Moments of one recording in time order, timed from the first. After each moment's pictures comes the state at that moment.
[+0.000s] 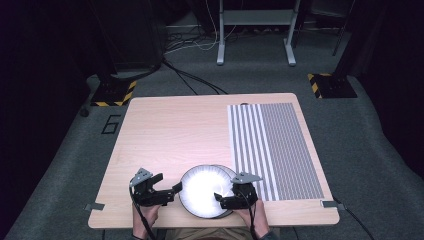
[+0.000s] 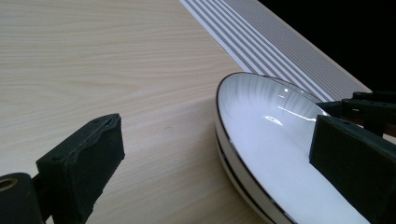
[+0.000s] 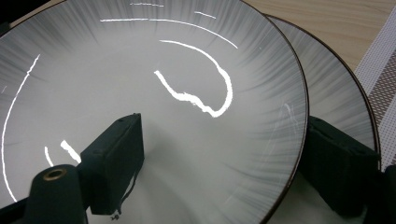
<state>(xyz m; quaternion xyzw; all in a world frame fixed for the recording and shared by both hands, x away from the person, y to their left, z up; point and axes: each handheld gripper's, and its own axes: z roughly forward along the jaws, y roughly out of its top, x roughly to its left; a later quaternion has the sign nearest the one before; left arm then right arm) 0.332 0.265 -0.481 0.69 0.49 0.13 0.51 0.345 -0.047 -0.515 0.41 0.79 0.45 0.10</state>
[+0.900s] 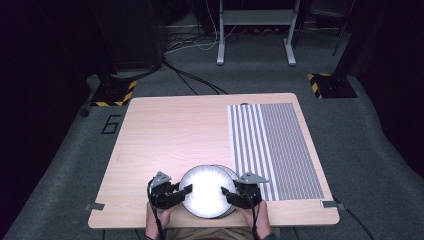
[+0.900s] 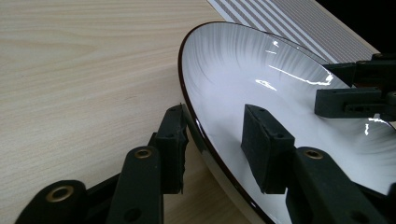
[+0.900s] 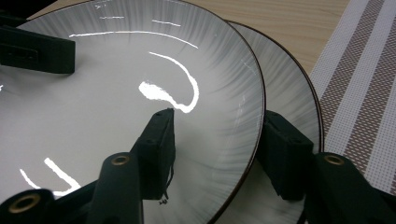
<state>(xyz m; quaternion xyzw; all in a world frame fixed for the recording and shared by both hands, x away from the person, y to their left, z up) 0.335 0.231 -0.504 0.73 0.49 0.10 0.47 0.344 -0.058 -0.517 0.44 0.77 0.45 0.13</state>
